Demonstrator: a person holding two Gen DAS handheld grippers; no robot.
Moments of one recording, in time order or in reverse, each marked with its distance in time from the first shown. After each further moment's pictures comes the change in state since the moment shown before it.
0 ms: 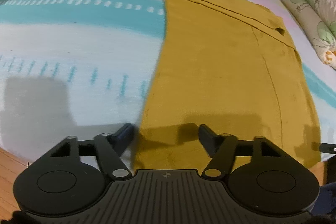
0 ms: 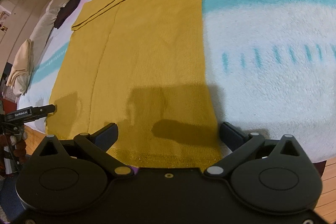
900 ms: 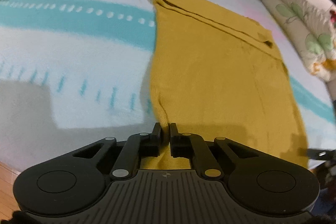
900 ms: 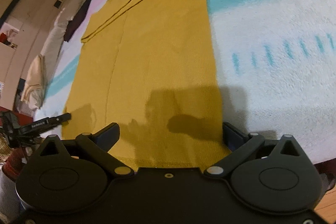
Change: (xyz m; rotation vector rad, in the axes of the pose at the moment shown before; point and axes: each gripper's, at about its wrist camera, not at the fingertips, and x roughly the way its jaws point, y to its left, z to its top) left arm -0.001 0.005 0.004 -0.030 -0.064 -0.107; right arm 0.000 0.000 0.002 0.053 -0.016 0.067
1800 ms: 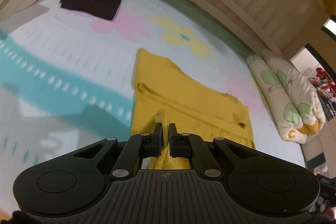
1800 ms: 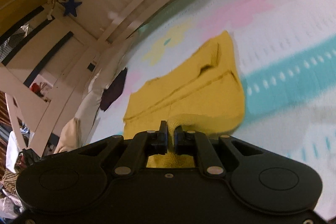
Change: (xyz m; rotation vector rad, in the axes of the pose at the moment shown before) left arm -0.043 -0.015 0.099 -0.135 -0.259 -0.099; right arm -0.065 0.027 0.075 0.029 -0.412 0.187
